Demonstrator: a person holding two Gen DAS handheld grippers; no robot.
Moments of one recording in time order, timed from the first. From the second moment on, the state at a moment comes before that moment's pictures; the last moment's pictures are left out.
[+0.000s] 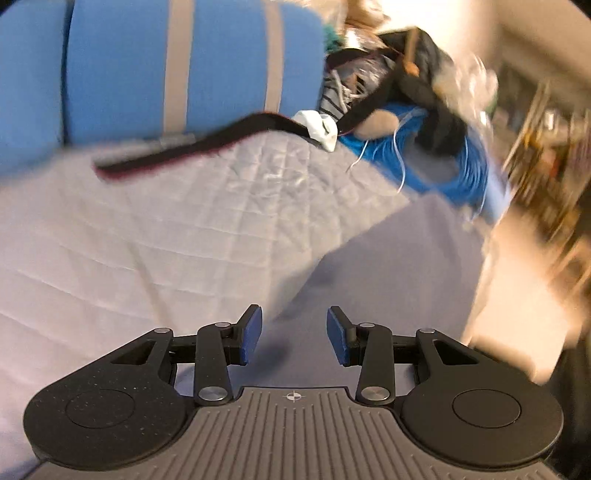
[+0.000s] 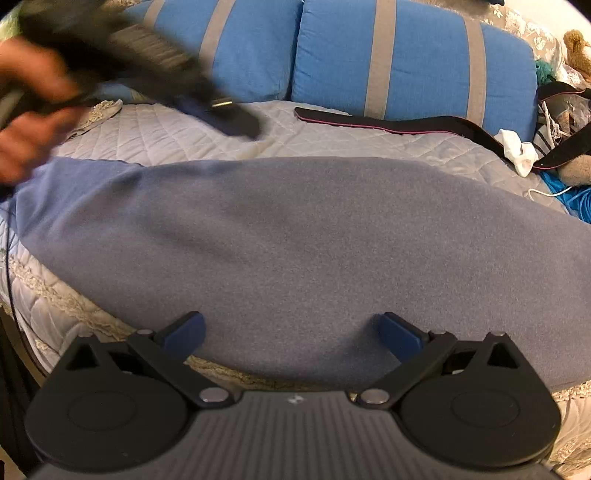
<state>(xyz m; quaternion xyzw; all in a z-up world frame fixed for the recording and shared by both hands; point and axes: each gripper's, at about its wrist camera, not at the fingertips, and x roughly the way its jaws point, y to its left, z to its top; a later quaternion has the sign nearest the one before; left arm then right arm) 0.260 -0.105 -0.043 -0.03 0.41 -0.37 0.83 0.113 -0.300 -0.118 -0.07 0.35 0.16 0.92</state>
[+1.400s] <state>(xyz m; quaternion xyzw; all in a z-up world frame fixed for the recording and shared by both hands) 0.281 -0.166 -0.053 -0.07 0.41 -0.45 0.79 0.112 -0.298 -0.120 -0.06 0.34 0.17 0.92</state>
